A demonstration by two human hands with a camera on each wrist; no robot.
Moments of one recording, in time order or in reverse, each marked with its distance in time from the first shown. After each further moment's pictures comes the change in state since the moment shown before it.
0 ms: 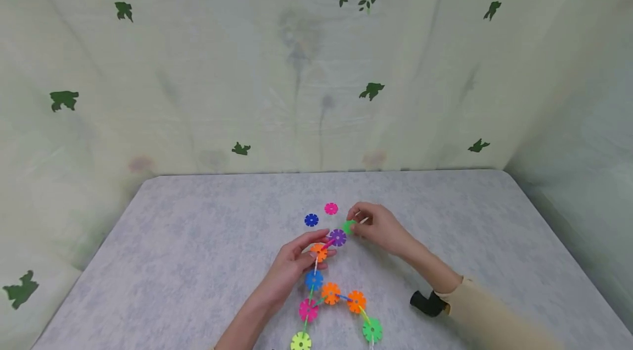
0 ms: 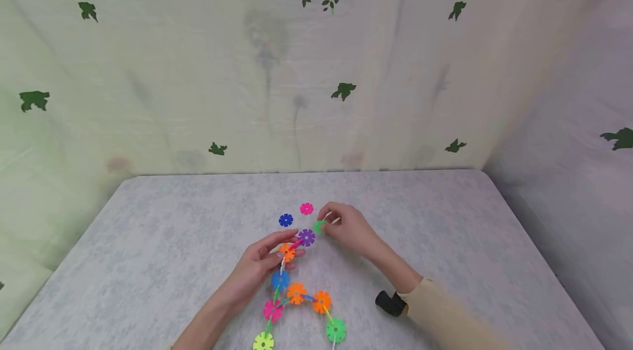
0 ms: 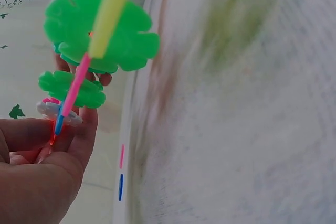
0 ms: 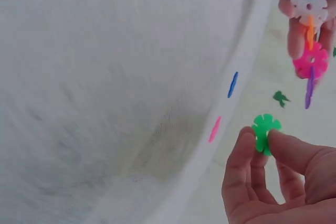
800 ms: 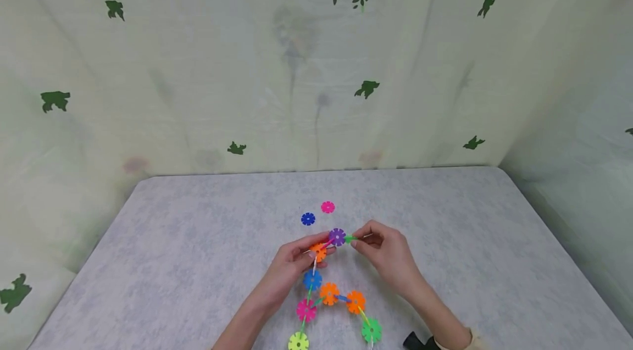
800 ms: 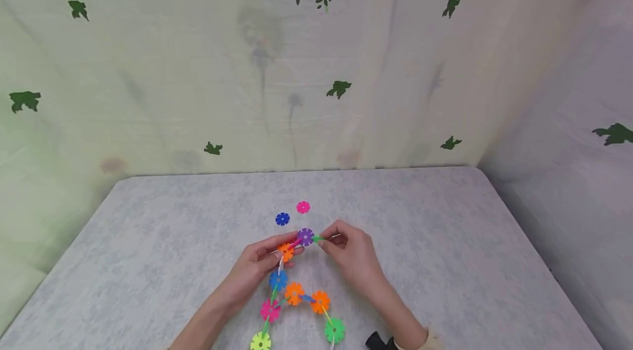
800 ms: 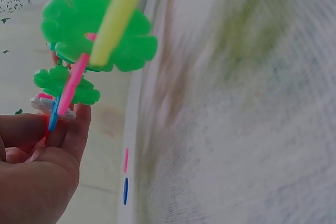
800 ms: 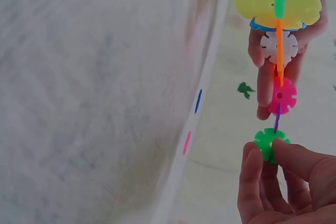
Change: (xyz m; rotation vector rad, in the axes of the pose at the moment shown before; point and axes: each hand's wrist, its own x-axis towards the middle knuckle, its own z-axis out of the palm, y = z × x) left_hand -0.001 0.004 0.005 0.010 -0.049 0.007; right_hand -0.058 -0.017 0.022 0.159 0.283 0.070
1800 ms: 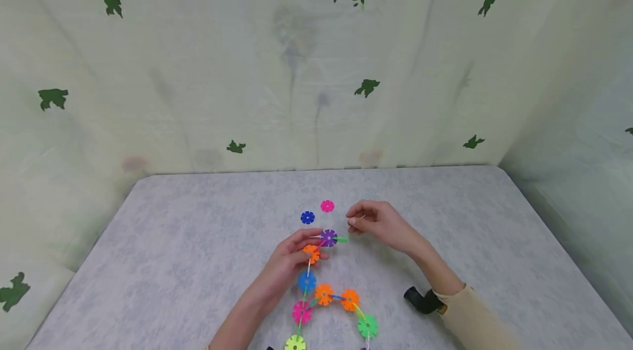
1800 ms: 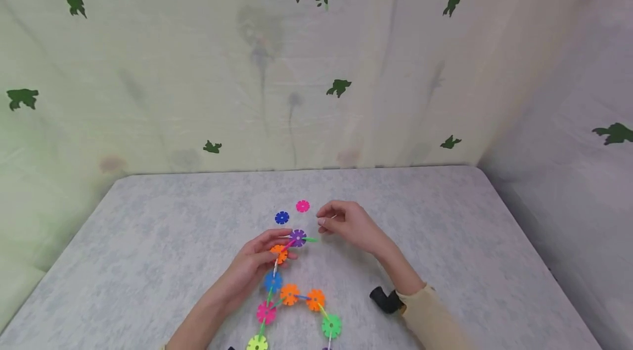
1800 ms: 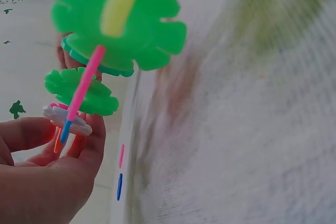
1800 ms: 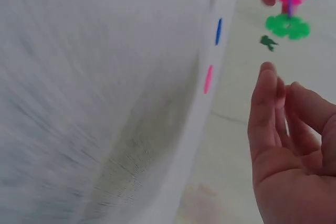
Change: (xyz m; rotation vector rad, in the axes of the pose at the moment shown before) left_hand 0.004 -0.002 -0.007 -0.043 0.072 -0.086; right_hand 0.060 0.016 -0.025 0.042 -0.416 -0.080
